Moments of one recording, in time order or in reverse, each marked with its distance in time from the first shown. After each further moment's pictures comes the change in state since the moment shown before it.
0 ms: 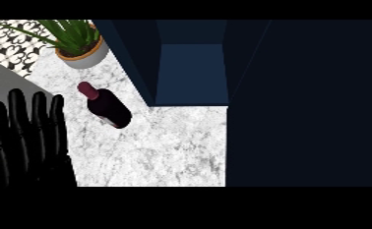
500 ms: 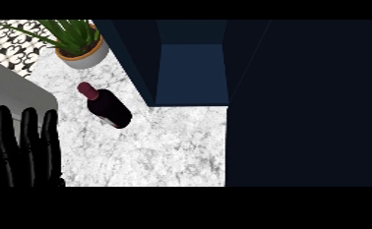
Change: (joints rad) left arm 0.031 0.007 -0.123 -0.097 -0.135 0.064 0.120; right arm -0.030 0.008 0.052 -0.023 -0.001 -0.059 0.081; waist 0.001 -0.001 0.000
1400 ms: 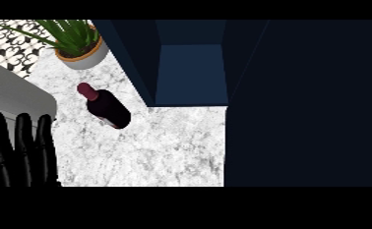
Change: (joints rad) left arm 0.015 0.027 -0.019 0.003 -0.056 0.088 0.032; right arm 0.002 -0.018 0.029 -0.013 0.022 -0.038 -0.003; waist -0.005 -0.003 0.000
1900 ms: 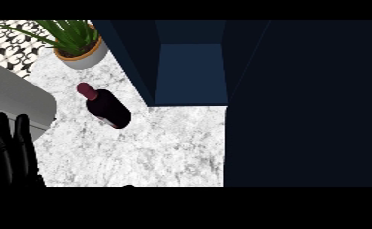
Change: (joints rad) left arm 0.037 0.033 0.127 0.021 0.054 0.018 -0.043; right arm 0.018 0.002 -0.038 0.008 -0.003 0.017 -0.028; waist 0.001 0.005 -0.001
